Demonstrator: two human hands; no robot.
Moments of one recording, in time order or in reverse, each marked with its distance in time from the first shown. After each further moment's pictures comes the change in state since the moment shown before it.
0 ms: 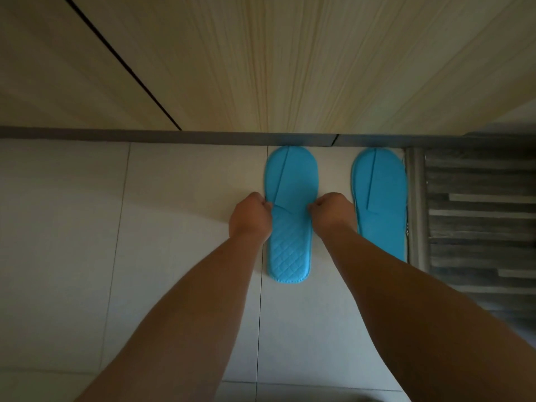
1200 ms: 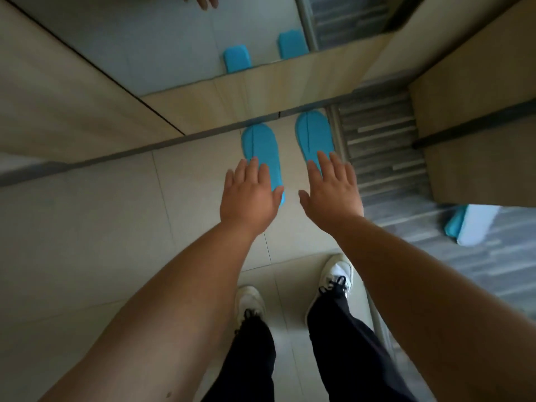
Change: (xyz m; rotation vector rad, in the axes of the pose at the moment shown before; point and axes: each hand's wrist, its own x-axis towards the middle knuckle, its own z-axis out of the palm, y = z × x) left_hand -0.238 0.101 -0.187 0.724 -0.064 0.622; right_hand -0.273 -0.013 -0.172 -0.656 0.135 -0.340
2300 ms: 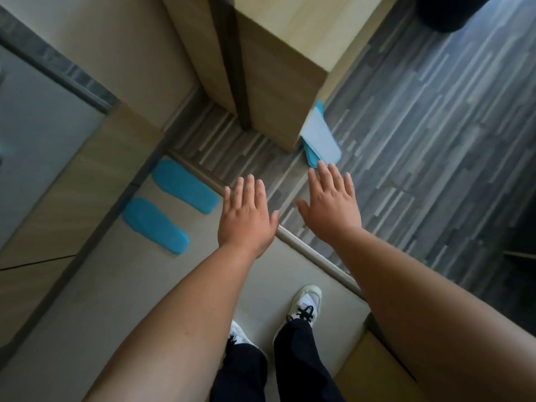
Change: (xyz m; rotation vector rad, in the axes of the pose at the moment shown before) left_hand -0.095 0.325 -0.020 0.370 -0.132 0.612; right_hand -0.258 0.249 0.011 0.340 0.052 0.686
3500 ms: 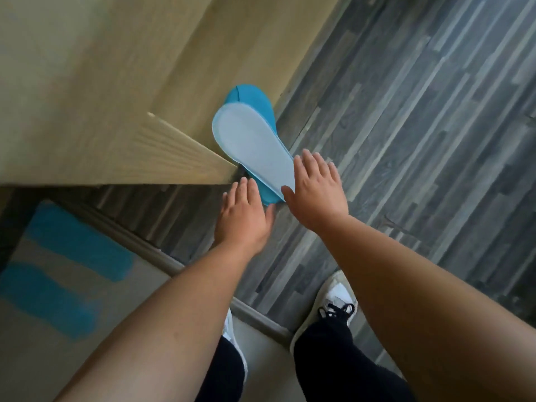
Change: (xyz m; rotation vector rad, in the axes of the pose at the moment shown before) left_hand 0.310 0.140 0.147 -0.185 -0.099 -0.079; right_hand 0.277 0.181 0.147 0.131 -0.093 -0.026
